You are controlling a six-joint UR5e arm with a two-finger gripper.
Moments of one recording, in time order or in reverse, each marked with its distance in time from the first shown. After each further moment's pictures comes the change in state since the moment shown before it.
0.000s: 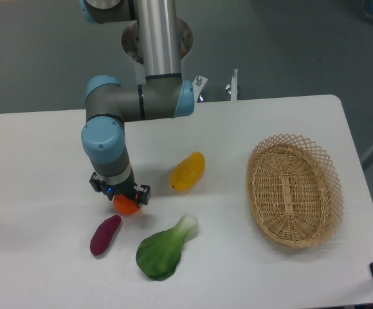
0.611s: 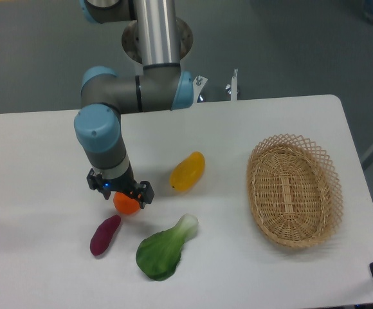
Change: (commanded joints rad) arm 0.034 0.089 0.072 -0.009 -0.009 0.009
